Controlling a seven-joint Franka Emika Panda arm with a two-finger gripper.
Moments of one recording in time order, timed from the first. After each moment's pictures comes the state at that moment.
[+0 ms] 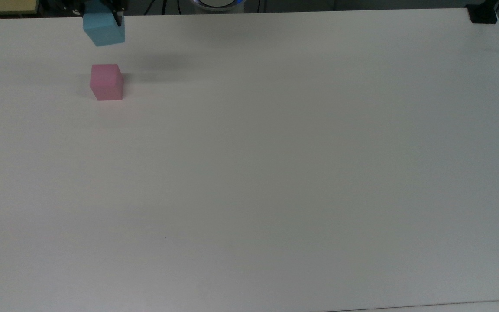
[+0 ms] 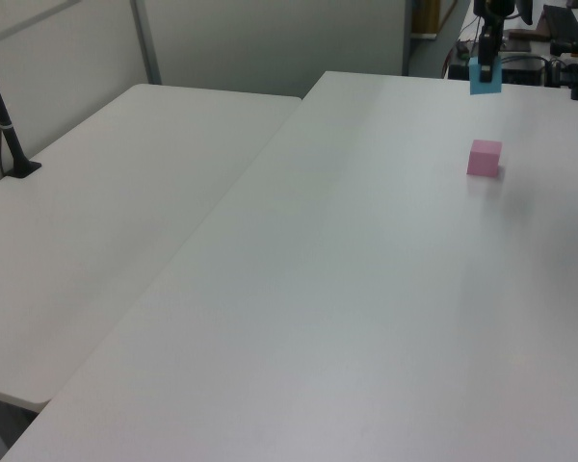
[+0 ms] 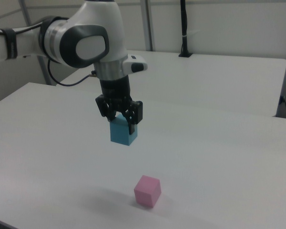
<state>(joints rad) -0.03 -0.07 -0.28 -1.85 -0.06 1.75 -0.31</state>
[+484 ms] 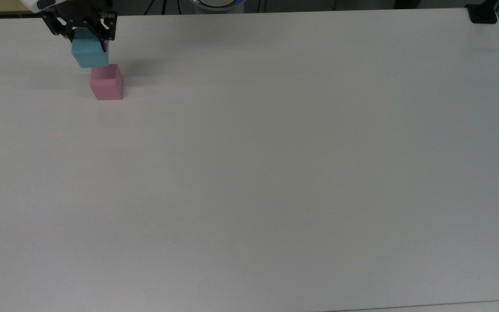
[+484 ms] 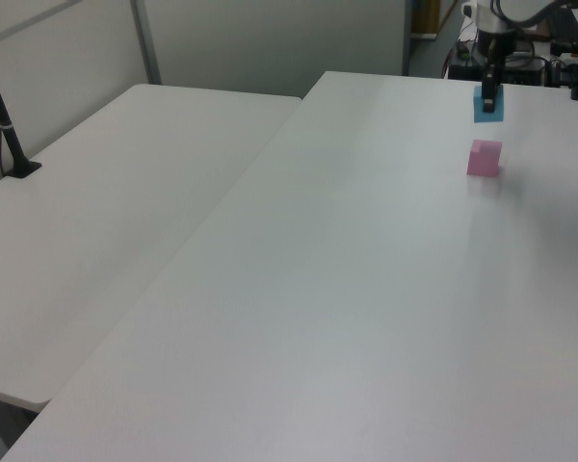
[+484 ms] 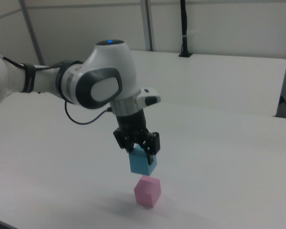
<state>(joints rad) -0.03 -0.05 -0.35 -2.07 -0.18 2.05 -0.31</state>
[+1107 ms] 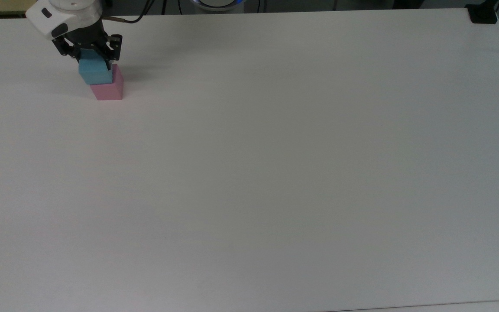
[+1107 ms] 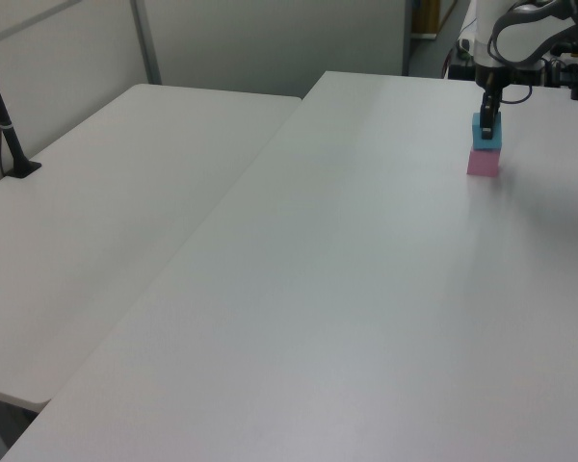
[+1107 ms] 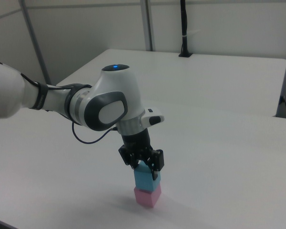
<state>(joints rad) -0.03 0.02 -0.37 -2.15 -0.20 2.20 -0.31</state>
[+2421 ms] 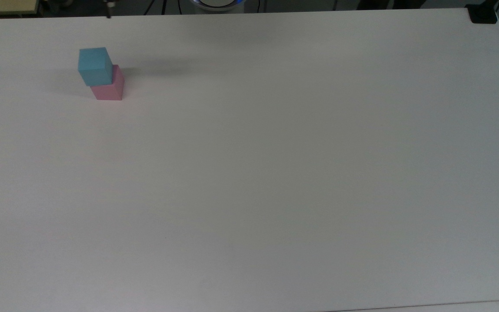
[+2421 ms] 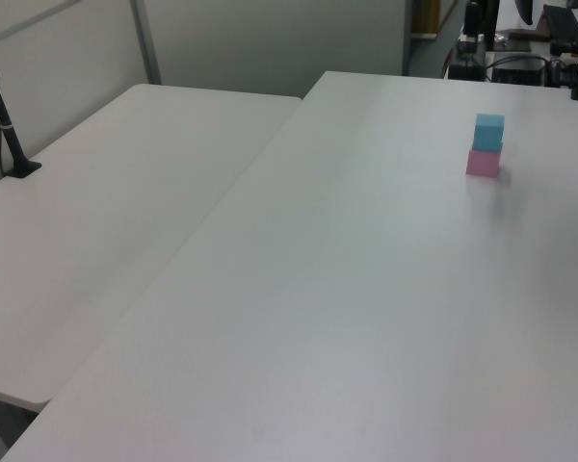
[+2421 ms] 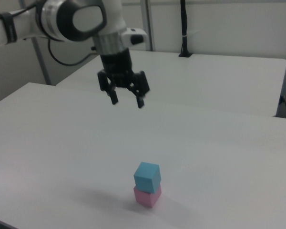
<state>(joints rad) -0.03 -0.01 -0.24 -1.65 -0.10 1.68 -0.25</state>
